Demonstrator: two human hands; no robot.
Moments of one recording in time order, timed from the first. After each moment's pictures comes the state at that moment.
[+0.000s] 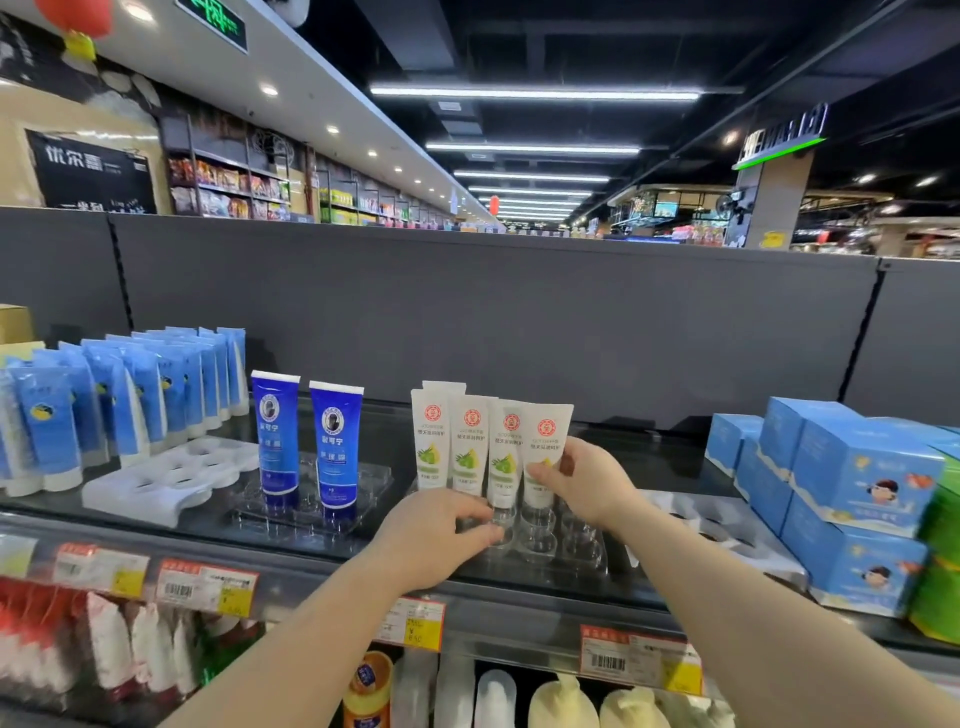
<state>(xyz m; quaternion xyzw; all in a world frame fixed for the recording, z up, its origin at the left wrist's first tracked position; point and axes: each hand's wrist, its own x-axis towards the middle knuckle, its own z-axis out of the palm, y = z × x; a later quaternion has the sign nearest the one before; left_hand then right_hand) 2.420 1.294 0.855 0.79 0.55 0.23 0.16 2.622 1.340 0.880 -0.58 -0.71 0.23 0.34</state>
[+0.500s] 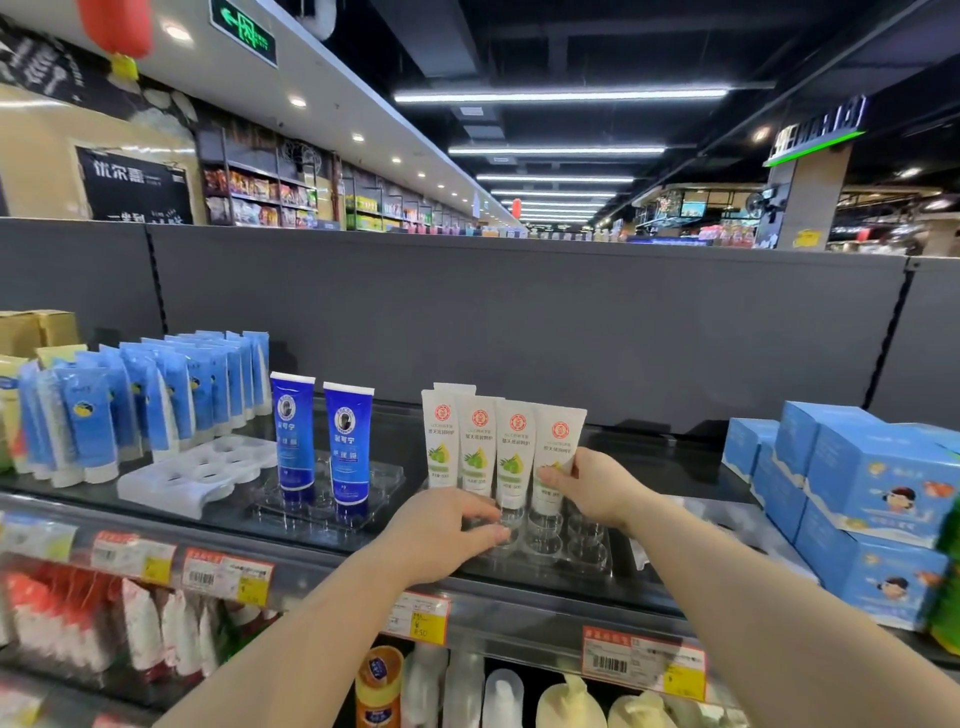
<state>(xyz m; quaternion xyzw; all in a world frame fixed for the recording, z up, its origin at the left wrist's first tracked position) 2.422 1.289 0.861 0.79 0.55 0.22 0.17 2.631 1.354 0.878 -0.59 -0.71 0.27 0.26</state>
